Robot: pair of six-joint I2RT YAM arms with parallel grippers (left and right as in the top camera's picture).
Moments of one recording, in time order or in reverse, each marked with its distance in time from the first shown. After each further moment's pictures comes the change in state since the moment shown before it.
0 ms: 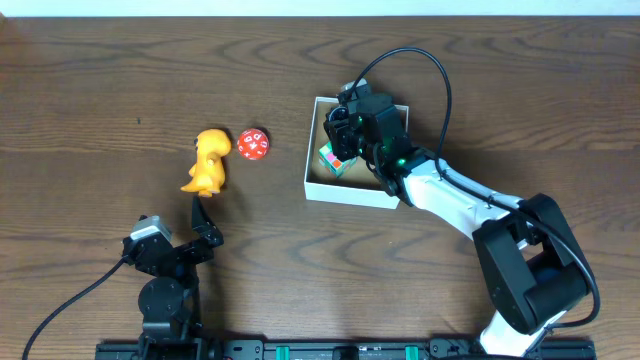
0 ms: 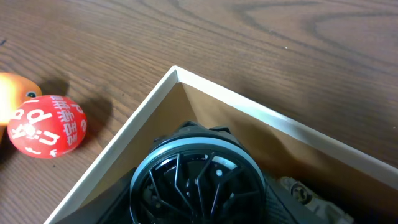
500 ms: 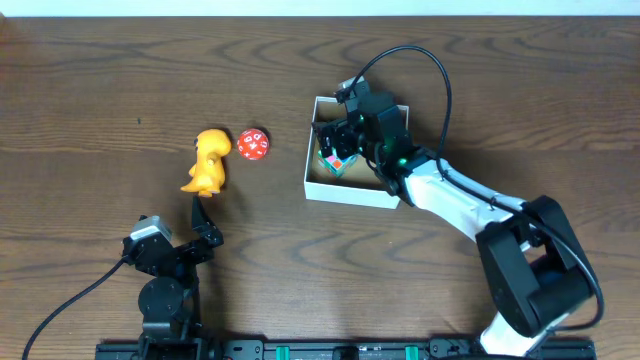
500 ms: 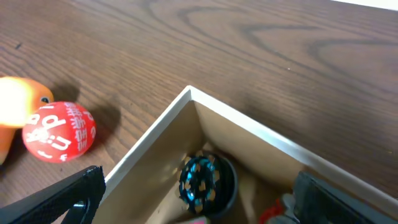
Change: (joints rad) left arm 0.000 0.000 0.000 0.000 0.000 0.000; right arm -0.002 -0.040 0.000 0.003 -0.010 -0.050
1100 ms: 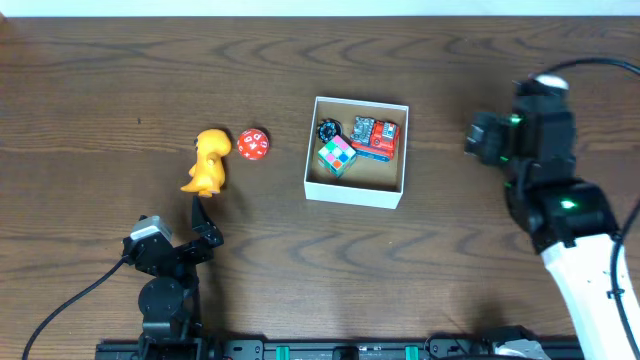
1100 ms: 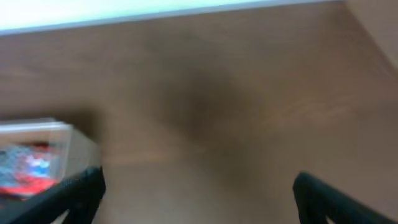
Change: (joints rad) left arm 0.000 0.000 0.000 0.000 0.000 0.000; right arm -0.407 -0.659 0.023 -0.879 0.427 0.095
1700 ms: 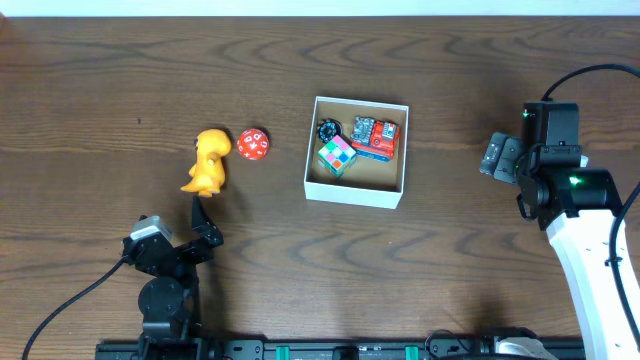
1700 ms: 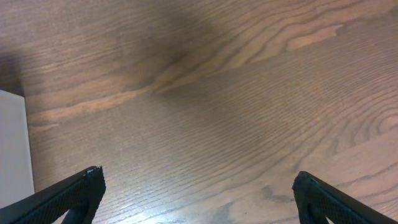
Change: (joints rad) left arm 0.000 0.000 0.000 0.000 0.000 0.000; right arm -0.087 0.092 -0.002 -0.123 -0.029 0.033
